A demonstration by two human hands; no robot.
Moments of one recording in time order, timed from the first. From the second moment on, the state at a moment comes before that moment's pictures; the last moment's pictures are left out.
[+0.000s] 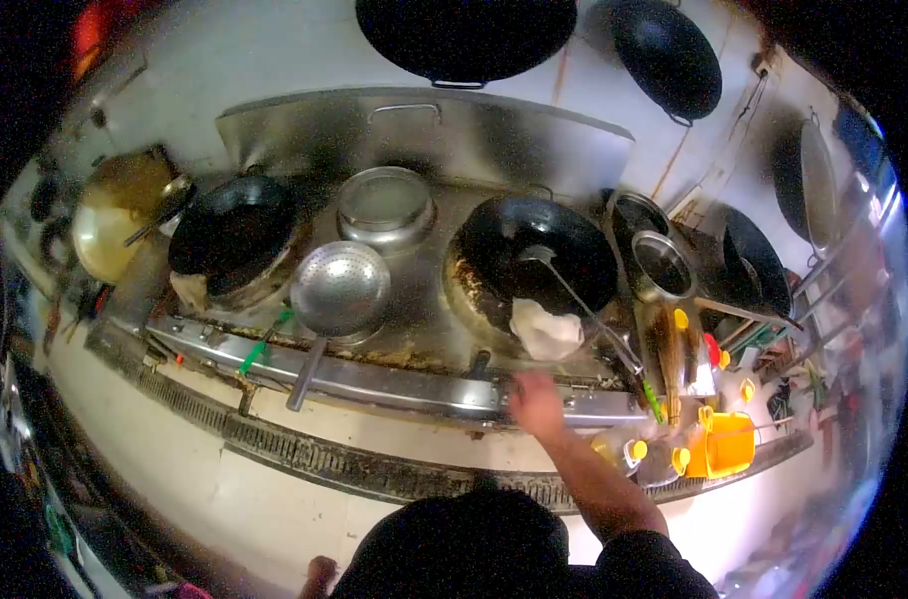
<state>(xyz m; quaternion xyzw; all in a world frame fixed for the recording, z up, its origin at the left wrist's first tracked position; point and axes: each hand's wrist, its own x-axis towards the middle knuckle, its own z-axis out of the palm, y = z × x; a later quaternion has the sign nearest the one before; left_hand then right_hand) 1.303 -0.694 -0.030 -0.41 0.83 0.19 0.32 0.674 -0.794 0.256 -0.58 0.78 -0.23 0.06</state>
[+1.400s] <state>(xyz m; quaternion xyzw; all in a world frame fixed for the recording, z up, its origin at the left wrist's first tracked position) 1.129 -0.577 -0.075 -0.69 0.58 0.43 0.03 0.564 -0.897 0.229 -0.57 0.79 -0.16 -0.14</state>
